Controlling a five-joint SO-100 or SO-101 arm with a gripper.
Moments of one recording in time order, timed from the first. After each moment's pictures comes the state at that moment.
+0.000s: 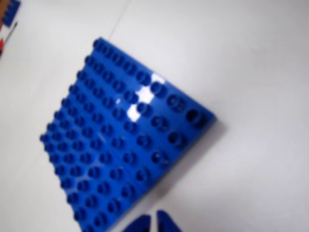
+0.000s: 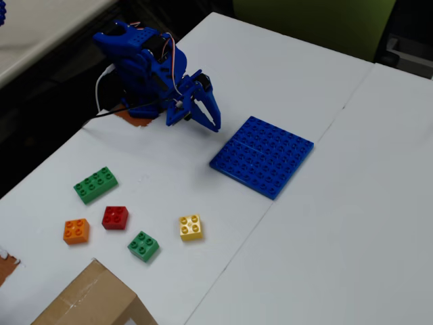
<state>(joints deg) -0.1 189.2 177.7 48.3 -42.5</state>
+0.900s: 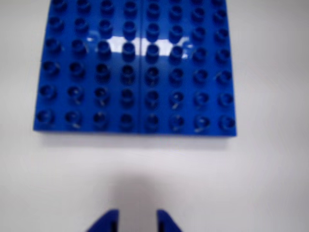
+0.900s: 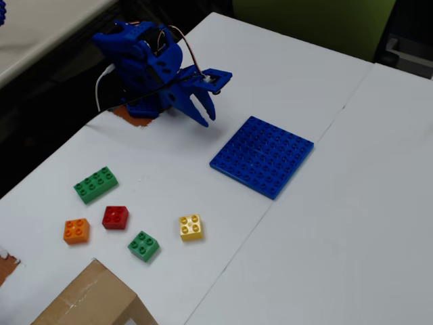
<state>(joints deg) -0.4 189.2 169.3 67.9 -95.0</state>
